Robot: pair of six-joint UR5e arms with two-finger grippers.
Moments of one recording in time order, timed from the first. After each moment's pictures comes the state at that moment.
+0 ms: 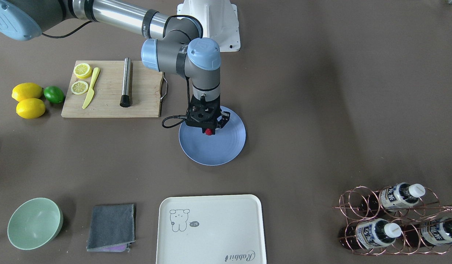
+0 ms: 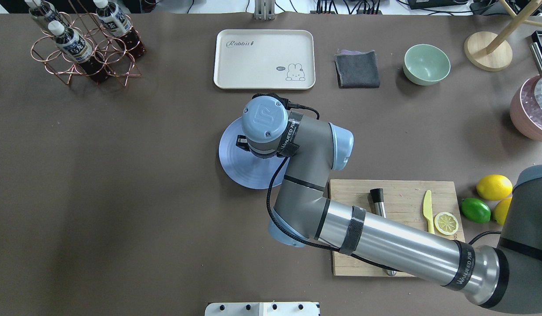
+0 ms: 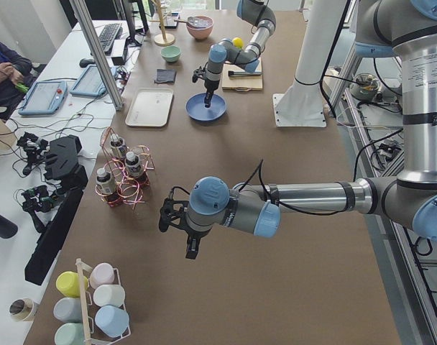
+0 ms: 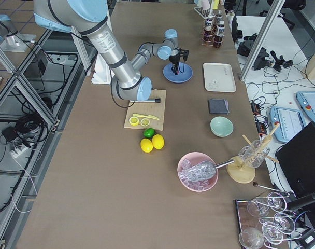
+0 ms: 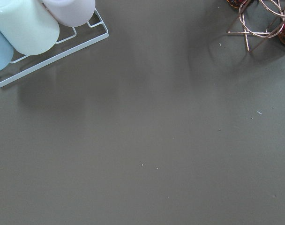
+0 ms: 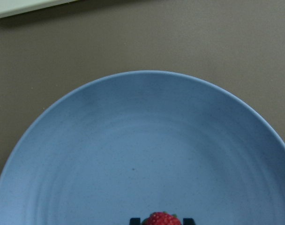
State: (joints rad) left arm -1.64 -1.42 -1.68 -1.91 -2.43 -0.11; right arm 0.48 -0.69 1.34 -1.41 1.71 1.44
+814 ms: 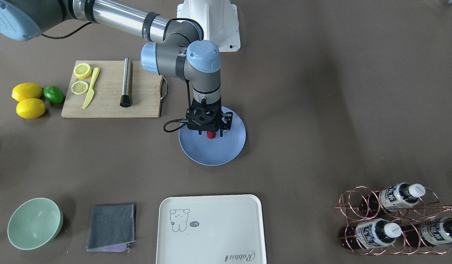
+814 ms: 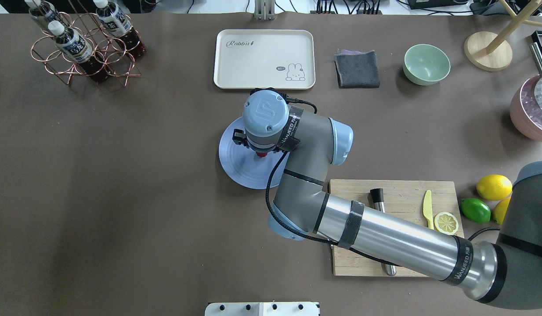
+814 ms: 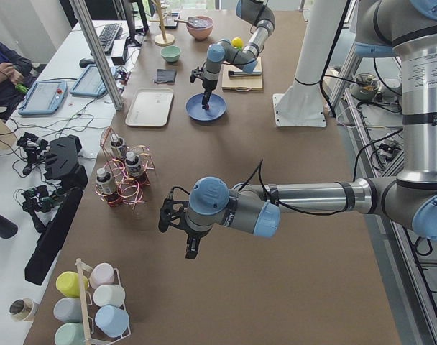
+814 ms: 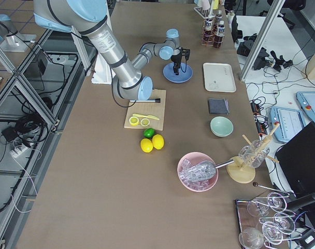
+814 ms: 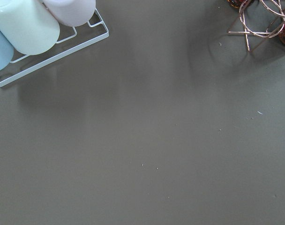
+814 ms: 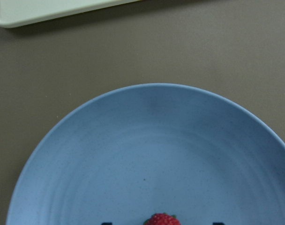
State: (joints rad) left arm -1.64 -1.42 -1.67 -1.91 -2.43 -0.11; right arm 0.51 -0.68 1.33 -1.39 1.74 1.40
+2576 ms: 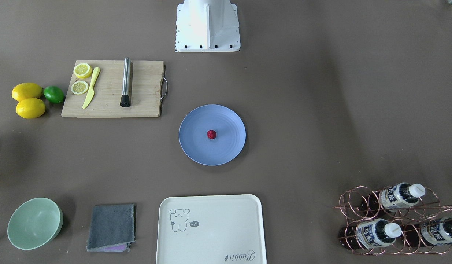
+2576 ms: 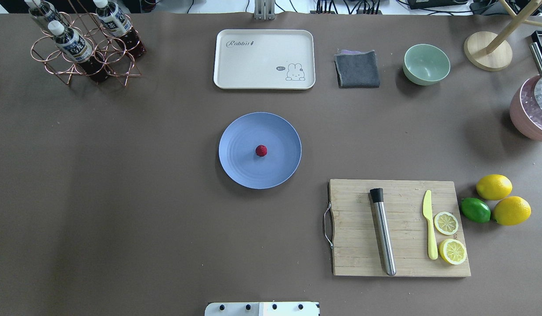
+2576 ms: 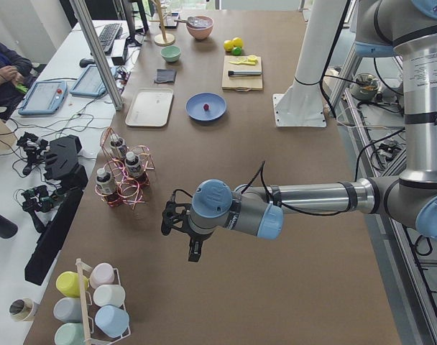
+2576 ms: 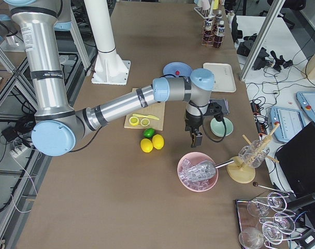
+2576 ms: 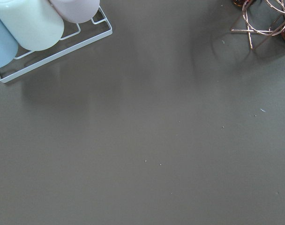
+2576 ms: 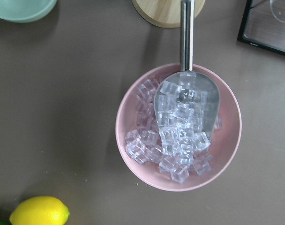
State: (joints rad) left arm -1.64 -1.40 -1.67 -1.90 -2.41 -0.10; right arm 1.52 -1.46 1.85 -1.91 2.19 -0.15
